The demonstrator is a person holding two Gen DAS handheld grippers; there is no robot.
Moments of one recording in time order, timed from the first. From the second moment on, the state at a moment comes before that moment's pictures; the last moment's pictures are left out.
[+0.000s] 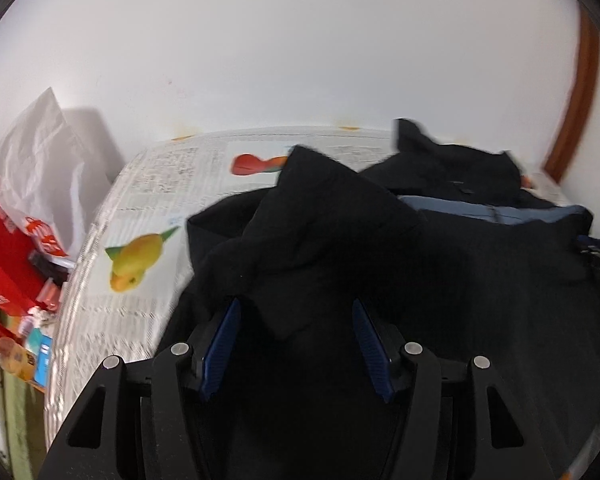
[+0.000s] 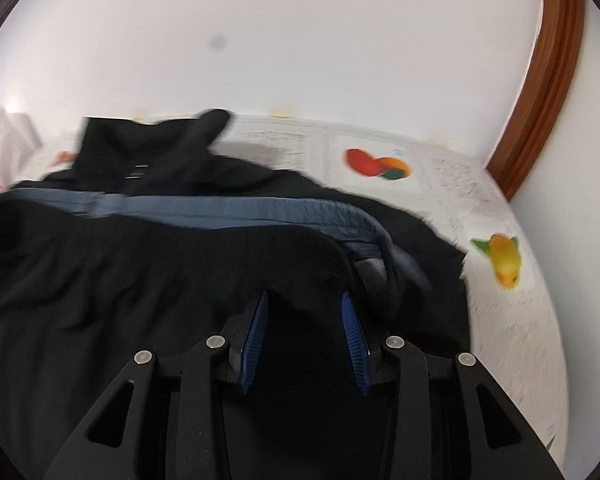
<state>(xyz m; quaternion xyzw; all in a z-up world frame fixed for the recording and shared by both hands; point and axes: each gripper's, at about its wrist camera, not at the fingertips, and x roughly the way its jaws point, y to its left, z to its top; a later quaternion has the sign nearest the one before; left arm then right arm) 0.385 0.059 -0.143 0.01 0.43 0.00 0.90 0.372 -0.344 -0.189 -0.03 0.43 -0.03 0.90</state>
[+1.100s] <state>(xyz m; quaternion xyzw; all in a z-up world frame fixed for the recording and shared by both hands) 0.390 0.008 -0.143 0.00 0.45 -0.01 0.89 0.364 -0.393 -0.158 0.03 0.41 0.00 0.91</state>
